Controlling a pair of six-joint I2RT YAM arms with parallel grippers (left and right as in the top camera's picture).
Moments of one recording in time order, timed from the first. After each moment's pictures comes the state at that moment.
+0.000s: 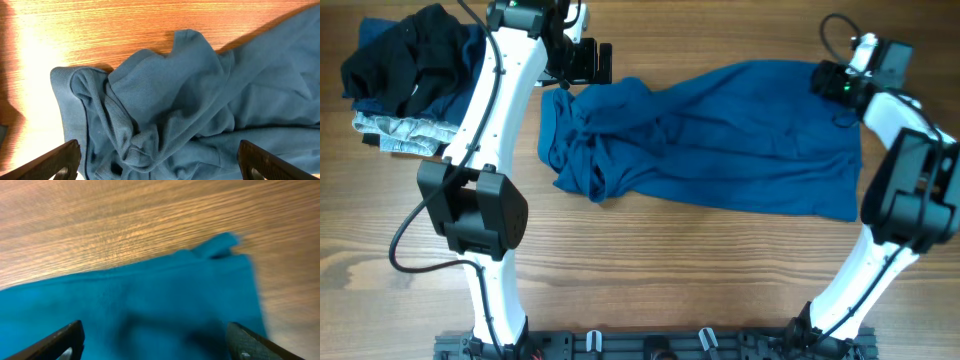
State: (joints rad) left arm -0.23 2.15 2.14 -1.25 0.15 -0.18; right arm -0.29 2.20 1.45 -0.11 -0.15 0.03
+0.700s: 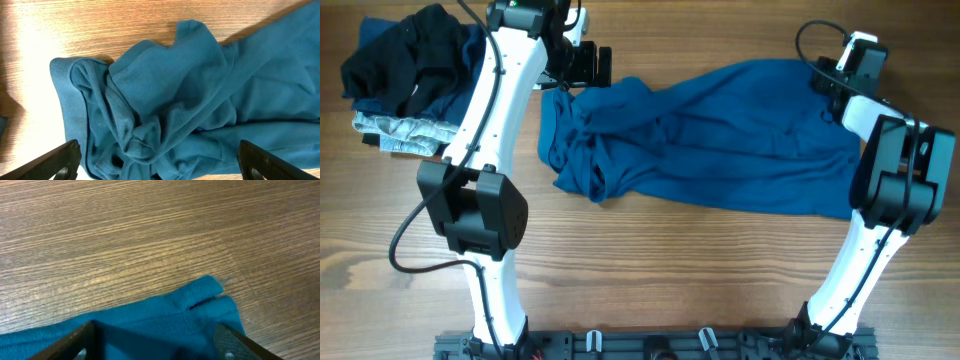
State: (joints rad) left arm -0.23 2.15 2.14 -1.28 0.15 -0.18; right arm -0.25 2.31 1.46 0.16 0.08 0.03
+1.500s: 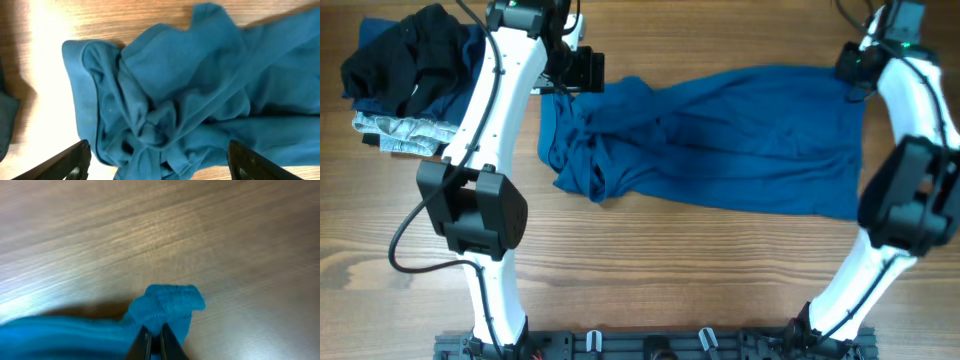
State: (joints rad) left arm -0.22 2.15 2.14 -1.34 0.11 -0.19; right arm -0.28 2.11 1.77 -0.67 0.03 0.09
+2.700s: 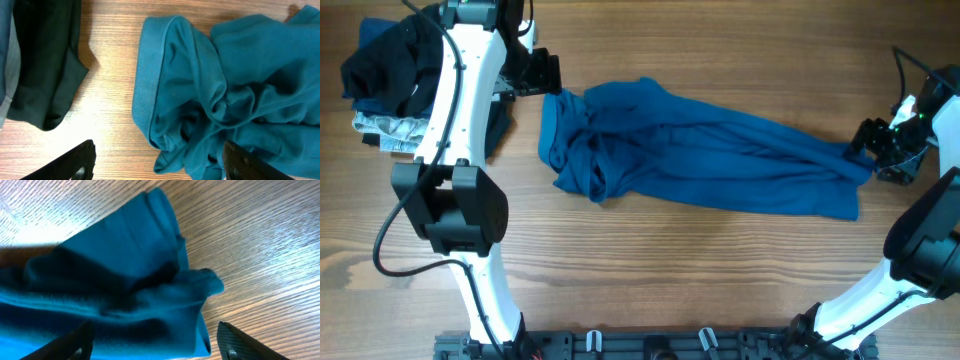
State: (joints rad) left arm -0.08 2.15 2.14 -1.43 0.05 -0.18; right arm -0.49 1.97 1.53 -1.15 -0.11 0.08
